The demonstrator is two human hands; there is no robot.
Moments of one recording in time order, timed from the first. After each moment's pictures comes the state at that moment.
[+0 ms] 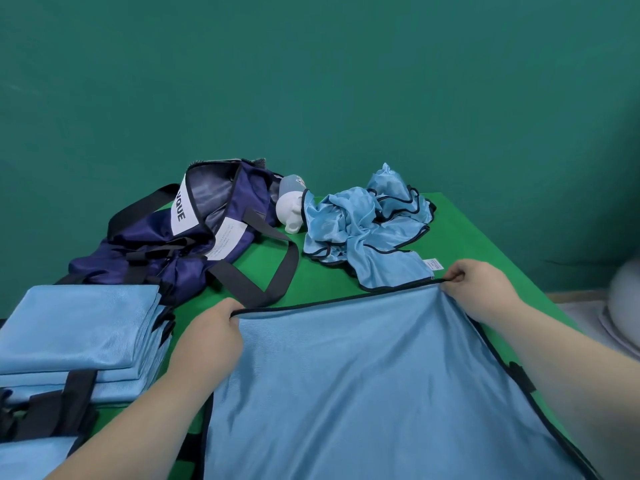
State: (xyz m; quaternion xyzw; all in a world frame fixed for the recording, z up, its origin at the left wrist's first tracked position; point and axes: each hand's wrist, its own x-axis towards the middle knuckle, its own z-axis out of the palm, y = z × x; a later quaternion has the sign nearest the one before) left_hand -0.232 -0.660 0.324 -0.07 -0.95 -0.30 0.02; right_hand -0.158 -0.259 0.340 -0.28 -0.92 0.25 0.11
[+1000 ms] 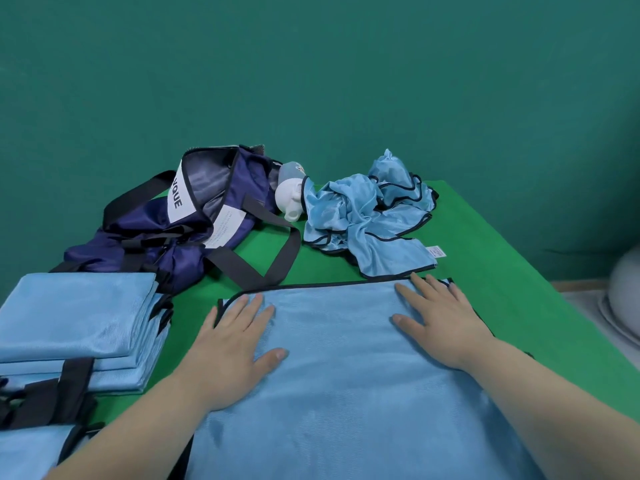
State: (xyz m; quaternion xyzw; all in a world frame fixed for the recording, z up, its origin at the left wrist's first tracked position) left_hand -0.225 -0.666 0.286 -0.31 -0.95 0.01 -0.01; right_hand -0.133 -0.318 0.296 -0.10 -0.99 0.04 -0.04
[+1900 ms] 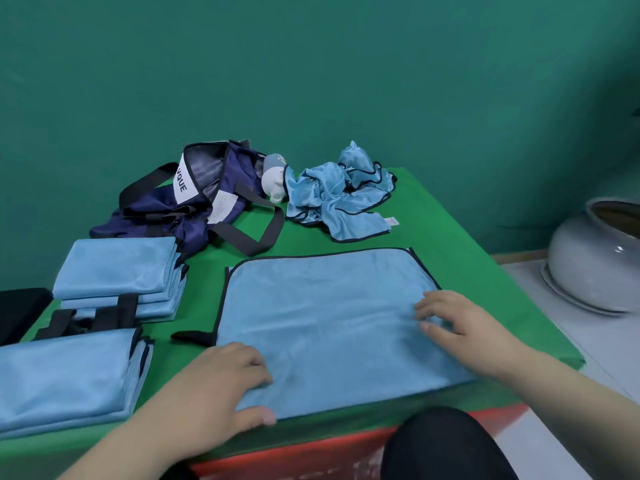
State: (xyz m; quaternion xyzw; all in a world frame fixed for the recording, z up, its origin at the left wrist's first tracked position) left_hand -0.063 -0.733 0.334 -0.51 -0.86 -0.07 0.00; right_hand 0.053 -0.331 0.336 -0.01 -0.97 0.23 0.06
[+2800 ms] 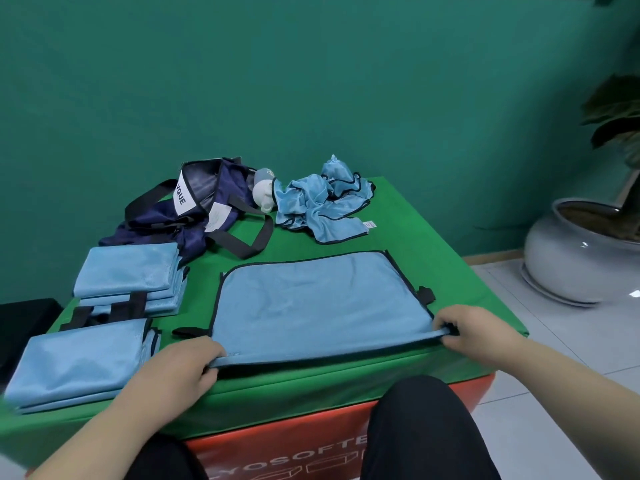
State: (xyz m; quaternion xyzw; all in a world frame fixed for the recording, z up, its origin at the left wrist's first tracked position) left_hand -0.041 -0.763 0.349 -0.35 -0.94 -0.05 -0.02; right_hand 0.119 -0.295 0.335 -0.11 -0.98 0.14 -0.01
